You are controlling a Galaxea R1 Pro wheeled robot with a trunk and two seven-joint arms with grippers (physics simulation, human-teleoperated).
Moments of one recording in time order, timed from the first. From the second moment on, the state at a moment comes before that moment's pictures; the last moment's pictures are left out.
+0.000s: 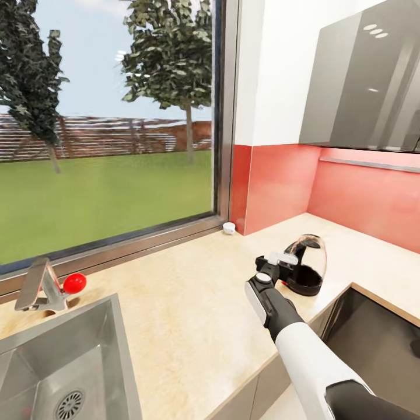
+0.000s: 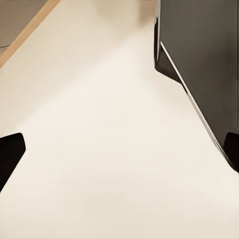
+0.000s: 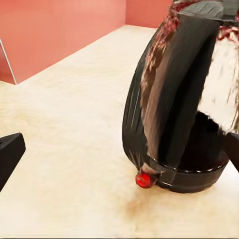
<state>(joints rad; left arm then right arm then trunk) 0.16 -0.01 0.10 0.05 -0.15 -0.17 0.28 -0.83 0.17 0.12 -0.69 -0.12 0.08 -0.76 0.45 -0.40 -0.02</state>
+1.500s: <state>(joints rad) 0.16 -0.01 0.10 0.05 -0.15 -0.17 0.28 -0.83 0.17 0.11 -0.67 -0.12 0.06 -0.78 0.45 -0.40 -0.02</state>
